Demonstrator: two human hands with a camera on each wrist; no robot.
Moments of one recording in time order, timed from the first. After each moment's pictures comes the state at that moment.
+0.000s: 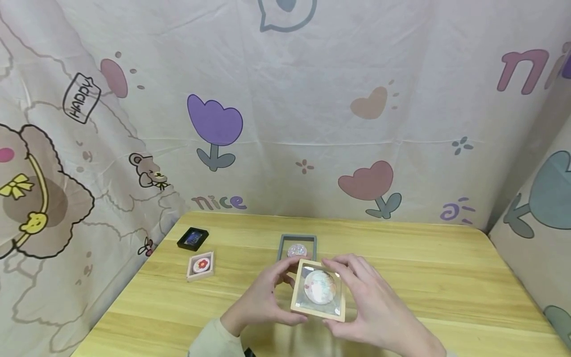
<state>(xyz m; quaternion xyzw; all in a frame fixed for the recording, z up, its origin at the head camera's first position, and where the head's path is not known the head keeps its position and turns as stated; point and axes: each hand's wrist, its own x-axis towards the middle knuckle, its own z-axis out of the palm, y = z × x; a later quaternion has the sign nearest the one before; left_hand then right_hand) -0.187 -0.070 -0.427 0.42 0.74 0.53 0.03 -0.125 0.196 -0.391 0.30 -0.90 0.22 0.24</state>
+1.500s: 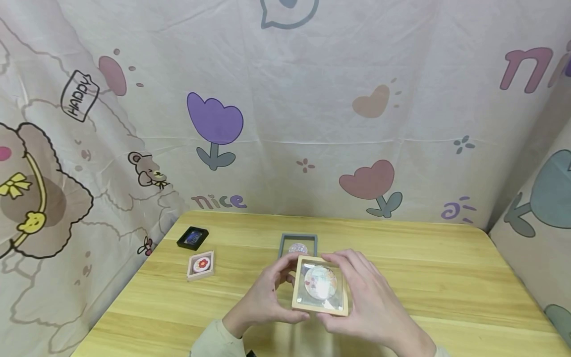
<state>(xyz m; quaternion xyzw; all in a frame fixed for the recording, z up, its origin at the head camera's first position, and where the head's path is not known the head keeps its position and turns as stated) -0.188 -0.067 -0.427 0.45 0.71 0.54 -0.02 -0.131 0.185 -0.391 0.25 -0.91 0.24 0.24</state>
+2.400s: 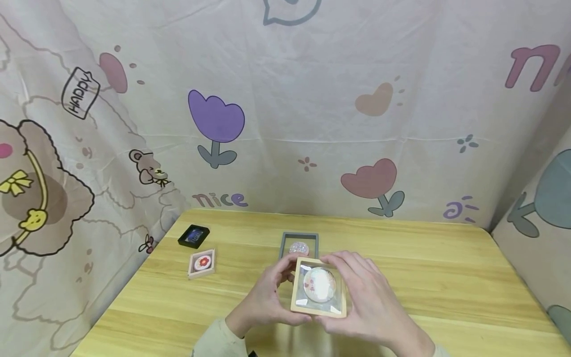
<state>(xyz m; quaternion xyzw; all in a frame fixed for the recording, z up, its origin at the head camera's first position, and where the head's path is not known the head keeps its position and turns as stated) -0.185 -0.067 -0.429 0.43 0.73 0.54 -0.02 -0.133 0.181 -0.393 0.27 -0.90 0.22 0.26</state>
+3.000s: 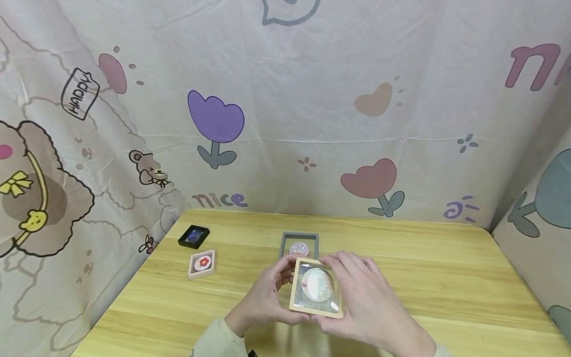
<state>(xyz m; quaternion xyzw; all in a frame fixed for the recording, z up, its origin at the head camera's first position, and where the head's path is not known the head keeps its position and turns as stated) -0.186 -0.069 -0.433 0.41 0.71 0.57 0.03 -0.130 0.175 -0.383 0.28 -0.92 0.15 0.25</state>
